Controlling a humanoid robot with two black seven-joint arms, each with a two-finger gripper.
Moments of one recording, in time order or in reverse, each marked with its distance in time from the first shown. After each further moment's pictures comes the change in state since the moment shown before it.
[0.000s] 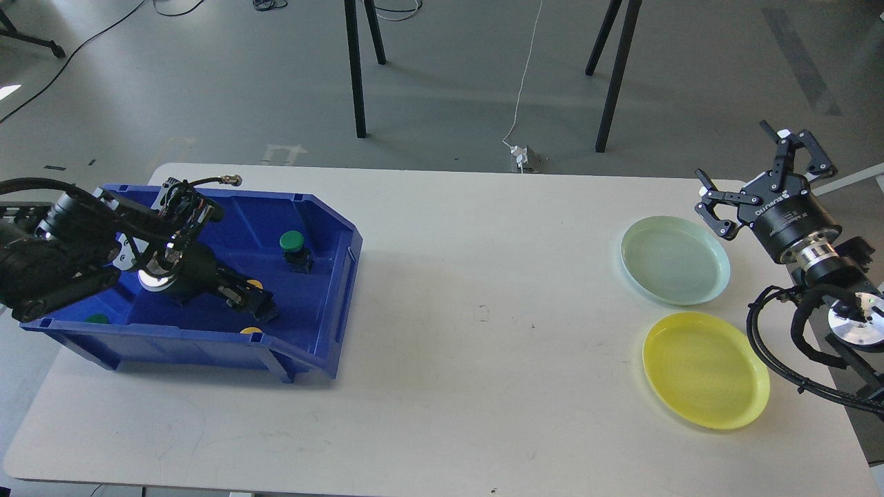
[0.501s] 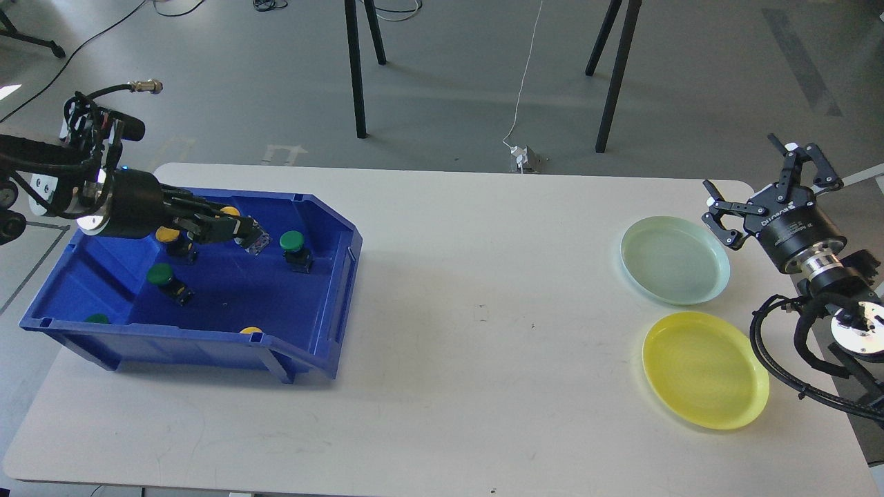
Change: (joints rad) left arm -0.109 0.356 -0.272 -0.341 -0.020 -0.062 0.000; right arm -0.021 0.014 0.026 -0.040 0.003 0.000 -0.001
